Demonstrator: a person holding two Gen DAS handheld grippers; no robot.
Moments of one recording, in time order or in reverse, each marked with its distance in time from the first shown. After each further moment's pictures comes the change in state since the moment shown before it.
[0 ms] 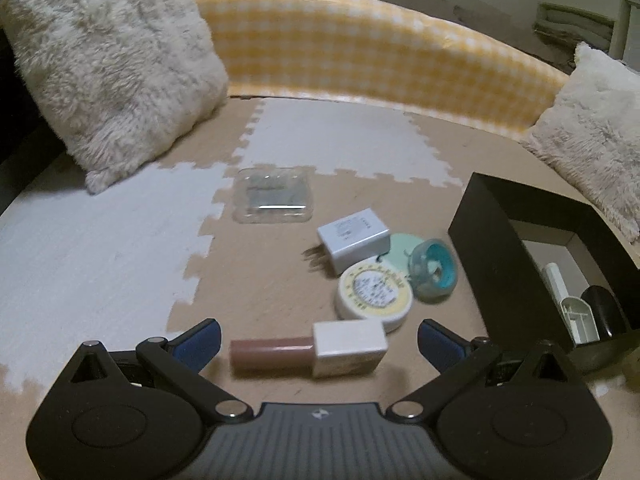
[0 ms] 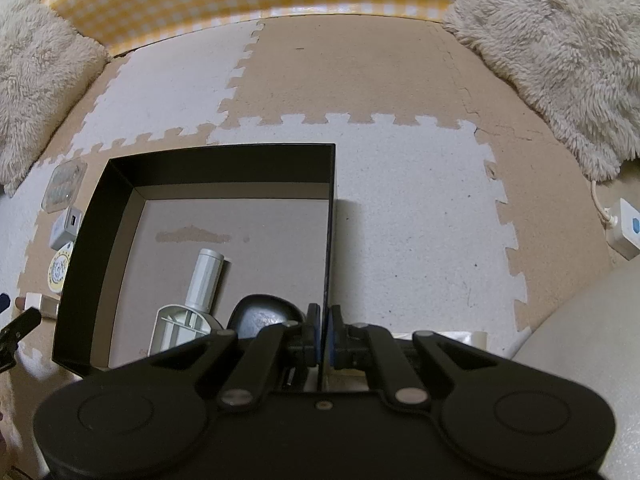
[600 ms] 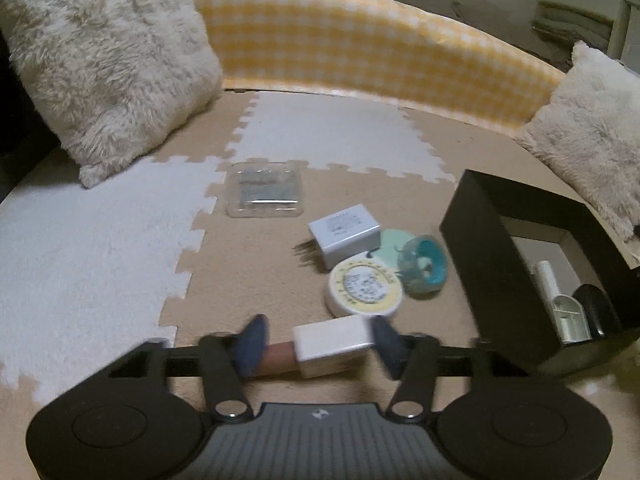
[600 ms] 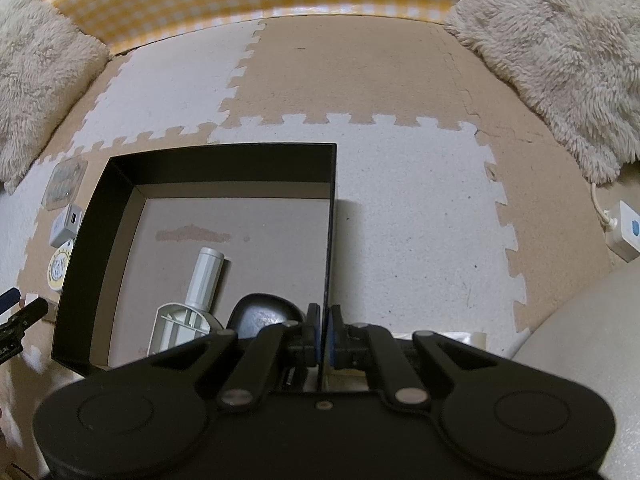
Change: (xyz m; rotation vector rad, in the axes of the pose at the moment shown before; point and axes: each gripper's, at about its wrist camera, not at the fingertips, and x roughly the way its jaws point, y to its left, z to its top) left arm -0.006 -0.001 0.003 -0.007 0.033 -0.018; right arm 0.000 0.003 0.000 -0.006 -0.001 -0.003
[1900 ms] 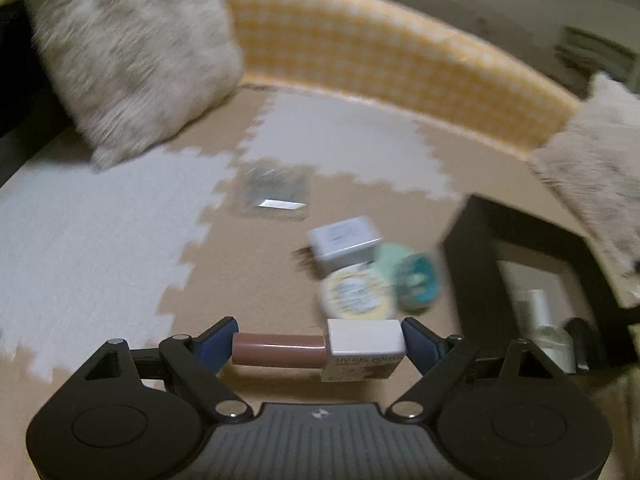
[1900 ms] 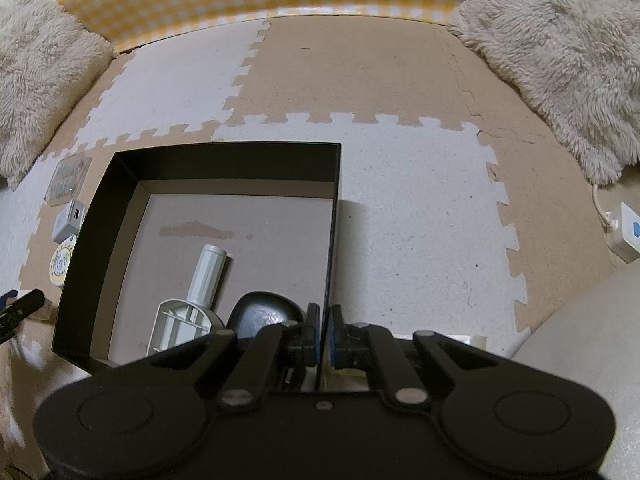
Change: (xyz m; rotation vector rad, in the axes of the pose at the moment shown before) left arm -0.011 -0.007 0.006 -0.094 -0.011 -0.019; right arm -0.001 0.001 -0.002 -0.010 -0.001 0.004
